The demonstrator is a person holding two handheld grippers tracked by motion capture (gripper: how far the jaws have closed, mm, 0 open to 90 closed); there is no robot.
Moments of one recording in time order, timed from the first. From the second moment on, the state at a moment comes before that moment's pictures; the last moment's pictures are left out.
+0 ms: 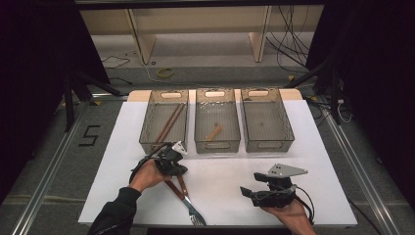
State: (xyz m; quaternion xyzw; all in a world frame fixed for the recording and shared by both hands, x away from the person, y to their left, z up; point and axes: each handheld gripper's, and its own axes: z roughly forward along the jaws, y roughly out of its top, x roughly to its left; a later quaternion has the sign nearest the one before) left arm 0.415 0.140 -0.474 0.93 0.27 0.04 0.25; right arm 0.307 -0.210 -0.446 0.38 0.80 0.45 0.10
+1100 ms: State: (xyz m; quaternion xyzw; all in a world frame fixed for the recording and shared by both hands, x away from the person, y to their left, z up) left arm 0.365 0.195 -0.445 0.93 0.29 0.04 0.24; right arm 0.306 -0.207 -0.446 0.37 0.81 0.44 0.10
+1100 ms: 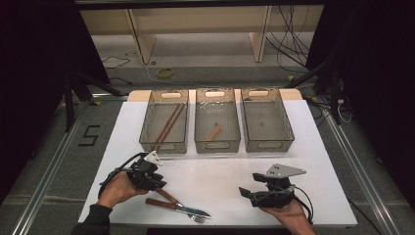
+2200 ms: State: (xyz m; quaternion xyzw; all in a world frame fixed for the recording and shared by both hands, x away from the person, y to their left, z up) left arm 0.333 0.189 -0.469 0.97 0.19 0.02 0.14; right arm 0.306 -0.205 -0.446 0.37 0.81 0.44 0.10
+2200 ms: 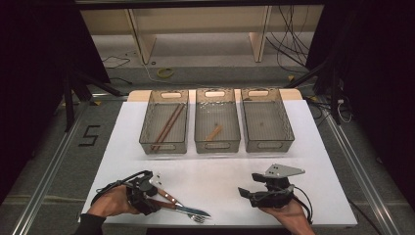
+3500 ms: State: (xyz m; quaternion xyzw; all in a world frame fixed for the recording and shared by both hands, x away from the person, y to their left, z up) left arm 0.322 0.172 -0.450 0.98 0.11 0.03 0.18; right arm 0.306 -0.205 -0.445 0.37 0.81 0.45 0.10
